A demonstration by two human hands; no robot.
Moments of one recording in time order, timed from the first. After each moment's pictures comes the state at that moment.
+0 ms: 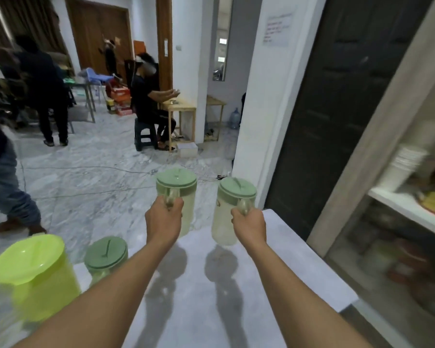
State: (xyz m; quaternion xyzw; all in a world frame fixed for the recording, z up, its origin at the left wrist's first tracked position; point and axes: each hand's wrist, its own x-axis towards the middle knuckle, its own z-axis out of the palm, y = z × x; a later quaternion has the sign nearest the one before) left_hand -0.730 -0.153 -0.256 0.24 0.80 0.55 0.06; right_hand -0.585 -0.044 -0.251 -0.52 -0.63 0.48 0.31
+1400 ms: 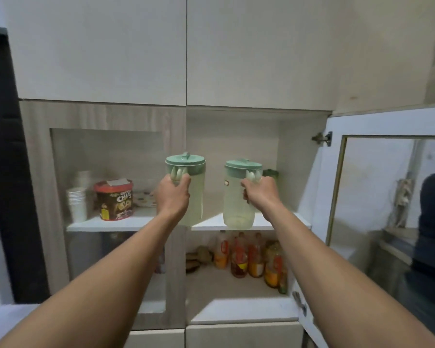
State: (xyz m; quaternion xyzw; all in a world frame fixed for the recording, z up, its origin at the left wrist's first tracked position) left_hand -0.125 -0.210 -0.007 0.63 0.39 0.59 0.33; right_hand 0.058 -0.292 0.004 -0.69 -0.37 0.11 0.61
